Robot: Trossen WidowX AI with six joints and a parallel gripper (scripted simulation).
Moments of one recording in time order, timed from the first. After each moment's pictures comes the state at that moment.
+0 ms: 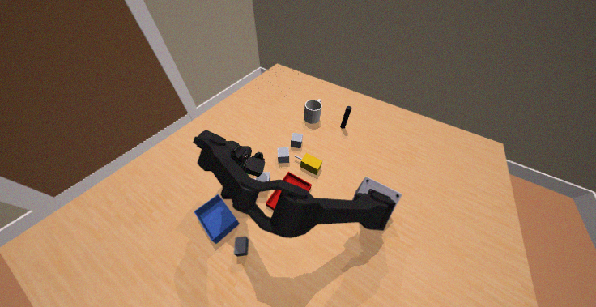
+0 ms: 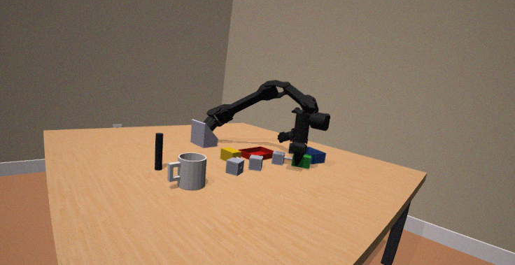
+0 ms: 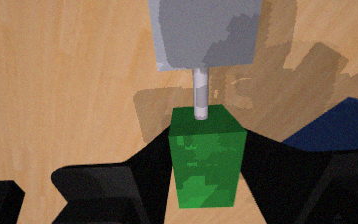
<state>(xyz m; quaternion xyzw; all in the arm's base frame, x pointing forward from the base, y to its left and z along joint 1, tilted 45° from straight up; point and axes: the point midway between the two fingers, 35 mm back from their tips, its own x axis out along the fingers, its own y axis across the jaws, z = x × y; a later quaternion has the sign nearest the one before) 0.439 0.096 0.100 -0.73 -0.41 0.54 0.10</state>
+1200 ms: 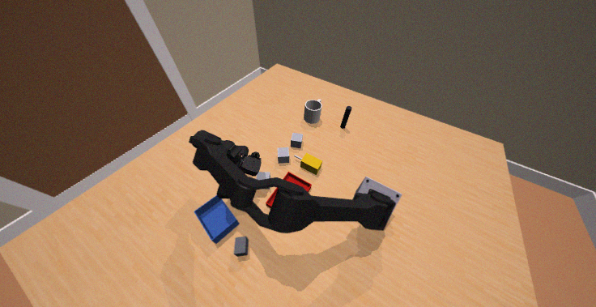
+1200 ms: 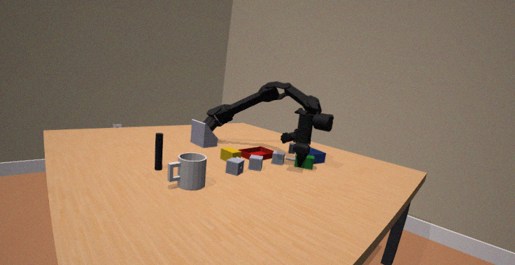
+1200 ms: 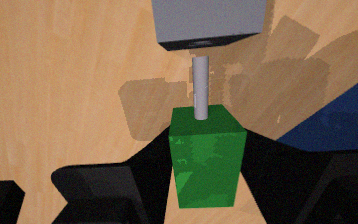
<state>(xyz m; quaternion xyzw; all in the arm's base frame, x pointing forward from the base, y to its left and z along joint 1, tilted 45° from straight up) 0.451 0.099 0.104 -0.73 -0.41 0.54 0.10</state>
